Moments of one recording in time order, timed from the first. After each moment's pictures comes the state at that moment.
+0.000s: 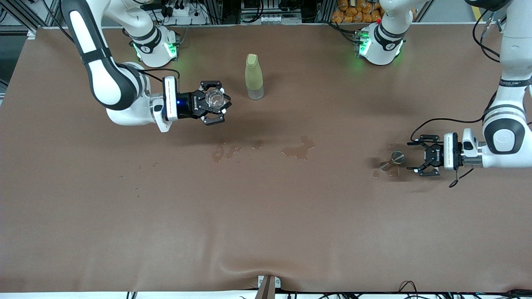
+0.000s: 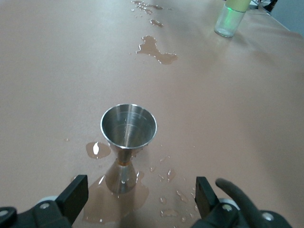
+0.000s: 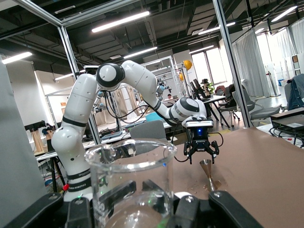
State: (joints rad) left arm 0.38 0.61 -0.10 -1.81 -0.70 1.80 2.28; right arm 0.40 0.14 -0.08 -2.28 1.77 1.70 -2.18
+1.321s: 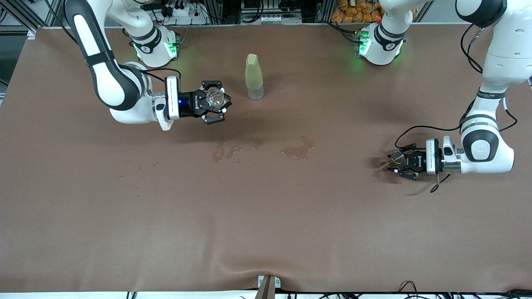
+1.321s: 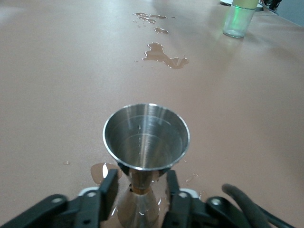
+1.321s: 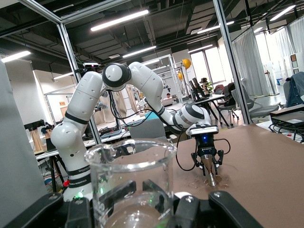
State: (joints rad) left arm 0.34 0.70 -0.11 -1.80 -0.82 1.87 2.40; right arm 0.41 0.14 -0.08 -2.30 1.78 1.70 -2.21
